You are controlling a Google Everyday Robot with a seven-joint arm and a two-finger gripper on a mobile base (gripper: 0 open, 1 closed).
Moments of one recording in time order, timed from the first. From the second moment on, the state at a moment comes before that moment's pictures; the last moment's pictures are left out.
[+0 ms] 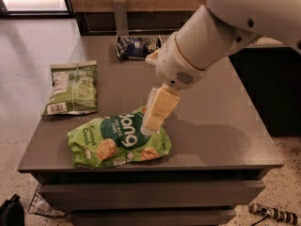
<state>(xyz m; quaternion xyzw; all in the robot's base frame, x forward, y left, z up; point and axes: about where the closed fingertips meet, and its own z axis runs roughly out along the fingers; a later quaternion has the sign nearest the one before) 0.473 0.002 0.915 -0.68 0.67 0.13 0.27</state>
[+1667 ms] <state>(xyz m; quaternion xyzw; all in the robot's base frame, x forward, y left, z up) 0.417 0.106 0.808 -0.70 0.65 0.22 0.21</state>
